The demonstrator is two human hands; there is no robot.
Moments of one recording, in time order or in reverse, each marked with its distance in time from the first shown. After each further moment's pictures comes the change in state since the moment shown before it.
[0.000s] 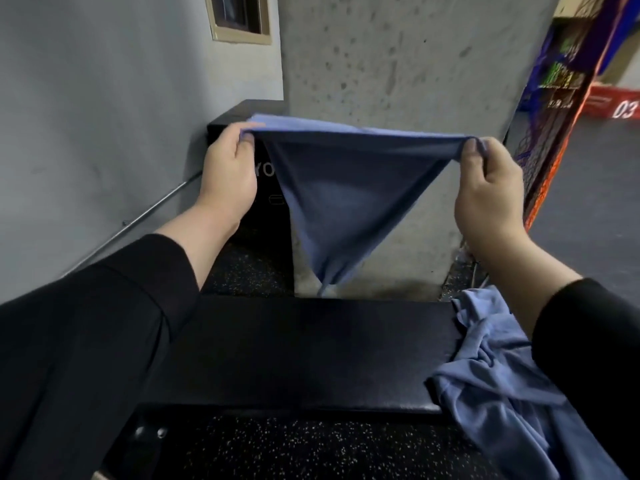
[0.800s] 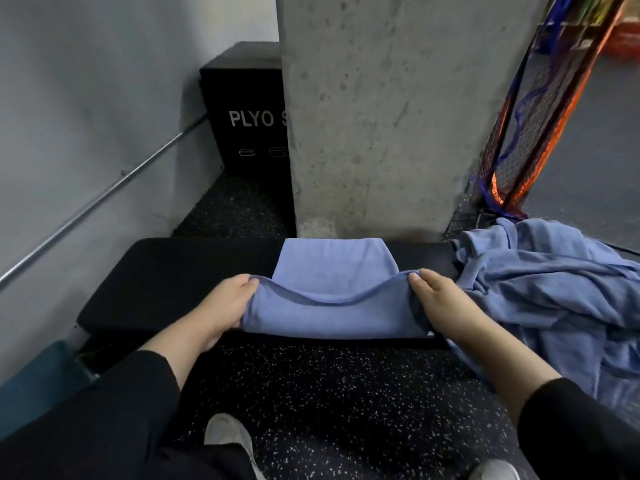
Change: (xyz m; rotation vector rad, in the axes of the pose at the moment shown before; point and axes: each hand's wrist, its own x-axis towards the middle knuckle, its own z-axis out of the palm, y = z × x) left_hand -0.235 -0.114 -0.061 0.160 -0.548 -0.882; right_hand -0.197 0.104 -0.016 -0.209 -0.716 0.526
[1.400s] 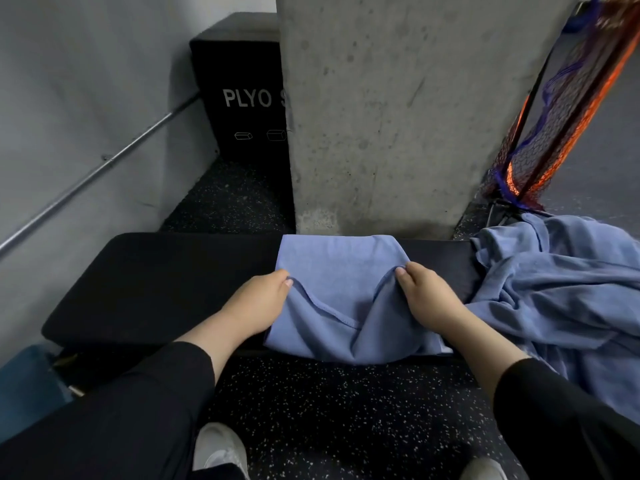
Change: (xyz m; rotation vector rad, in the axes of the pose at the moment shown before) left_hand 0.064 0.006 0.045 0.691 -0.001 0.284; right_hand 0.073 0.018 0.045 -0.194 -0.013 -0.033
